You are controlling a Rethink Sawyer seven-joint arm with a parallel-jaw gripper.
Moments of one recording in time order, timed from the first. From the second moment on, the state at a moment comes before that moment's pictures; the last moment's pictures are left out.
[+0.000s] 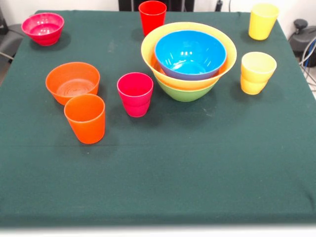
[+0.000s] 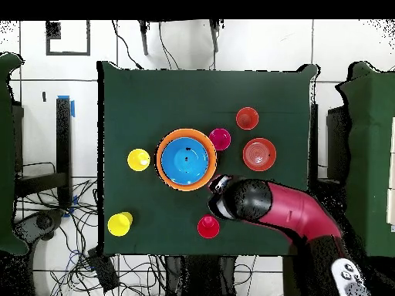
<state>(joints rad) -0.60 -0.93 0.19 1.98 -0.17 0.67 2.24</state>
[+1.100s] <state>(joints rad) -0.75 -0.93 0.25 2.10 -0.40 0.53 2.24</state>
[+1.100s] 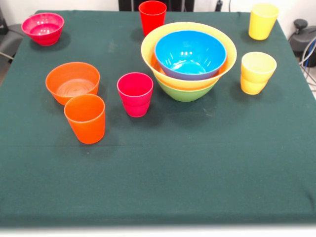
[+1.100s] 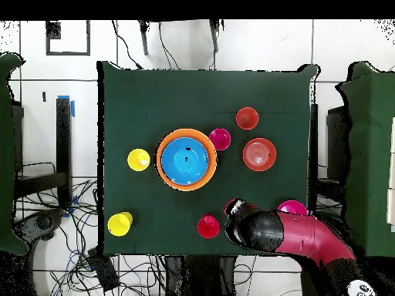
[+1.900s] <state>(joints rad) -0.73 -0.84 0.25 2.12 -0.51 0.44 2.24</state>
